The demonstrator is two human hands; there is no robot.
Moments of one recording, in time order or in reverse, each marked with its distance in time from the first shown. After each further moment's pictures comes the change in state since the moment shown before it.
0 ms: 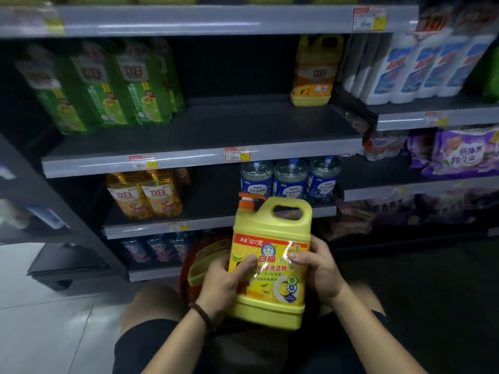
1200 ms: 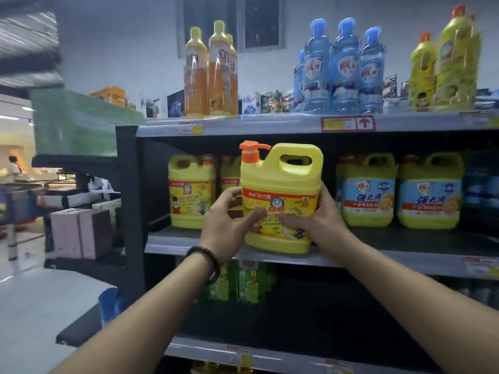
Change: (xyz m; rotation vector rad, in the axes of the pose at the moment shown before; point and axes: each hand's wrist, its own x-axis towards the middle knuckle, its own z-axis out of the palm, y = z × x) left_hand 0.012 0.452 -0.176 0.367 0.468 1.043; right_hand 0.179 -0.371 0.299 -0.366 -0.221 -0.706
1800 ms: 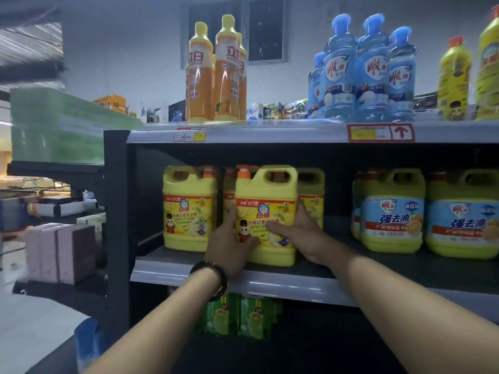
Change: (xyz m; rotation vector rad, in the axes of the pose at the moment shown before) left_hand 0.061 -0.078 0.004 0.287 -0.001 -0.069; right_hand 0.130 0.086 0.042 -0.067 -0.104 0.140
